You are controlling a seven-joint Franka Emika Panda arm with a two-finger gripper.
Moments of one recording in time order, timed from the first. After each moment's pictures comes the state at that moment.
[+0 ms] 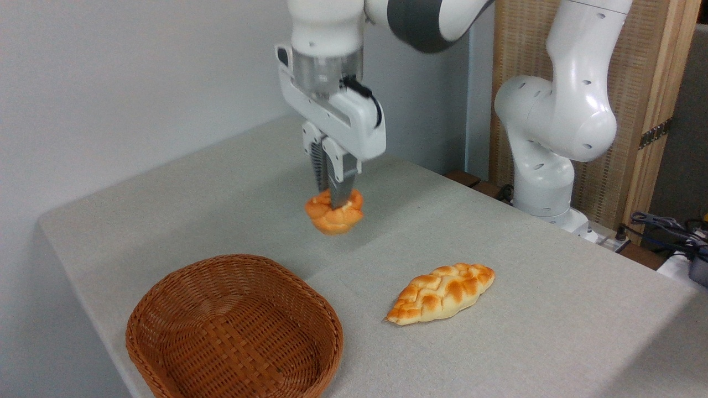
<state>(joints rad) -0.27 -0.35 0.18 -2.16 -0.12 1.87 0.77</state>
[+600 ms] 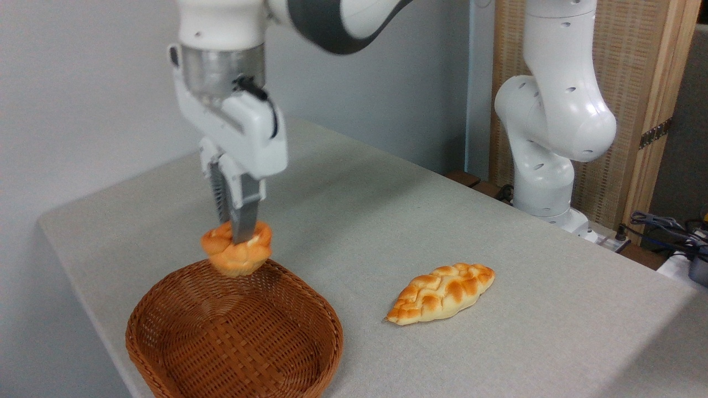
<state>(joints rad) -0.27 0.07 0.22 -1.68 -0.12 1.91 0.76</state>
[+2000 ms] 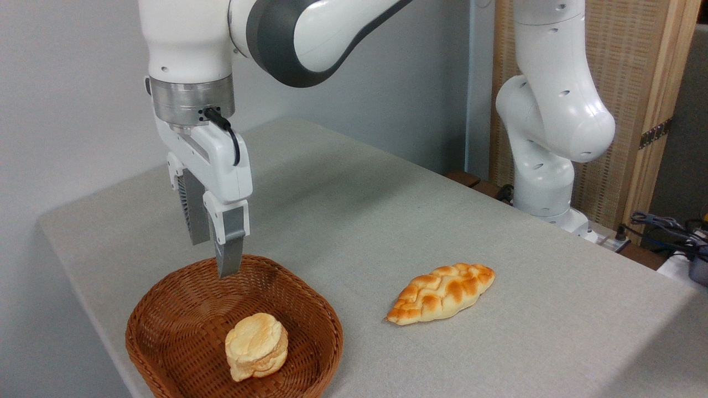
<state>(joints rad) -0.31 0.15 0.22 -1.64 -0.11 1.96 0.76</state>
